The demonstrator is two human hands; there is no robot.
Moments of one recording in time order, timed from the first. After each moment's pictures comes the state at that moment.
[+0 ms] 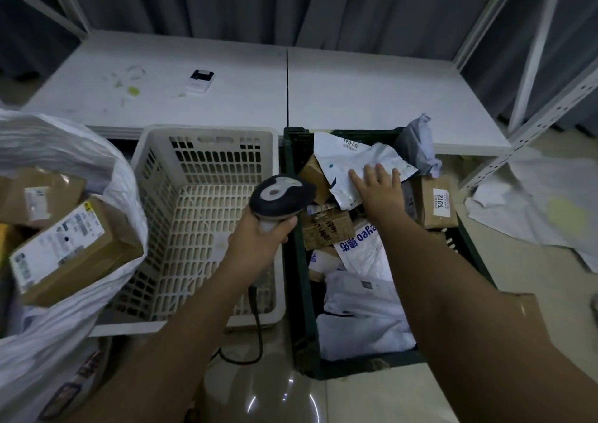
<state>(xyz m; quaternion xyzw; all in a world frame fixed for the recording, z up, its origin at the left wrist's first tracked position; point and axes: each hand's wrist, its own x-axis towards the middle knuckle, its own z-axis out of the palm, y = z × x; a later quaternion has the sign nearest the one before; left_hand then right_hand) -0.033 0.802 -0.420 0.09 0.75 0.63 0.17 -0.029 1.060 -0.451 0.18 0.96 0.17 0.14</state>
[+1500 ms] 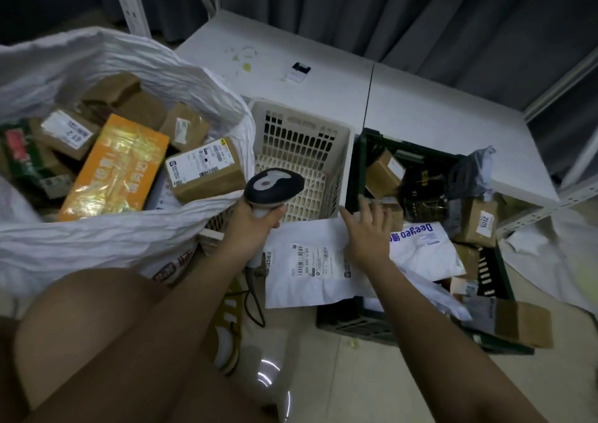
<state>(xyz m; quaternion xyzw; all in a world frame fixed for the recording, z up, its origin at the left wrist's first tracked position) 0.025 0.638 -0.401 -0.05 0.72 0.68 0.11 0.051 0.863 -0.445 0.09 0.99 0.06 0.06</state>
